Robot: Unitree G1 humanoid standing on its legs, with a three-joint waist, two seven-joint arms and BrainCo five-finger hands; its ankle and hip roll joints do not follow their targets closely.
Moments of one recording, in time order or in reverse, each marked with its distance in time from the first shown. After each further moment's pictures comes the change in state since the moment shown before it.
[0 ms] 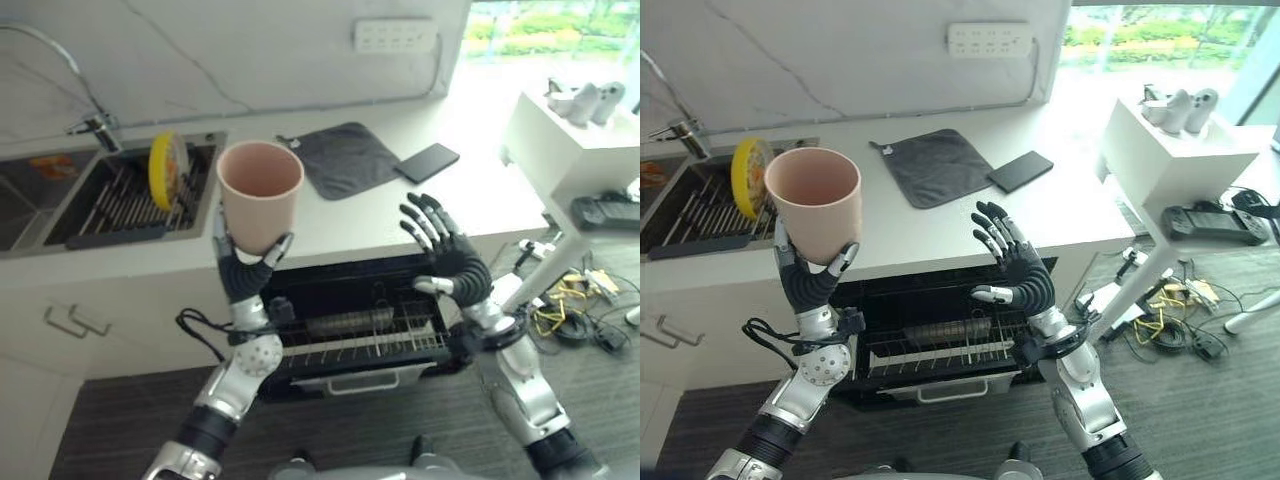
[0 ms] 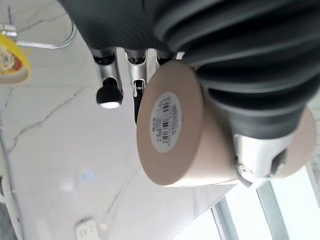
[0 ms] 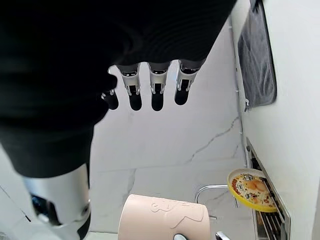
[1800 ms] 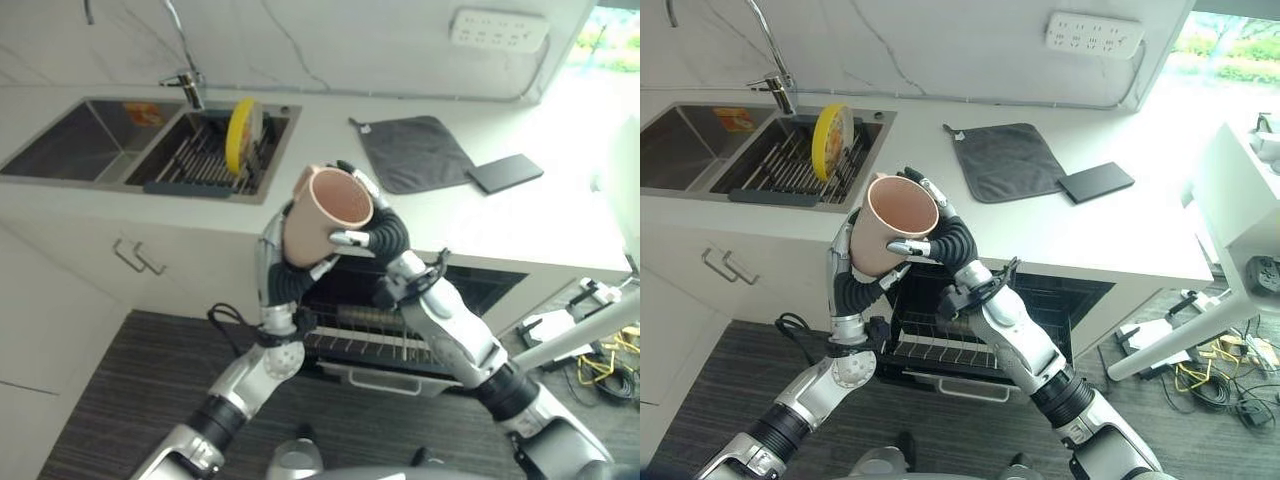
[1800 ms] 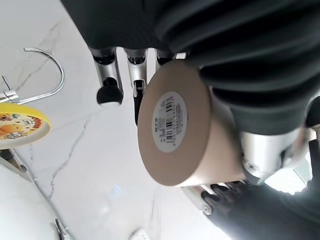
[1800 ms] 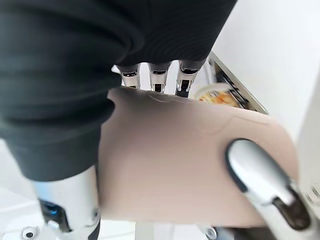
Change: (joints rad) left arm -0.101 0.036 -0.192 0.097 0.226 0.179 0.134; right arm -0.364 0.108 0.225 0.048 0.039 0.296 -0.311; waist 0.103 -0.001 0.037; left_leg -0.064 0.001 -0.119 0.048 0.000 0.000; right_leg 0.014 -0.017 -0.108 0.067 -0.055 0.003
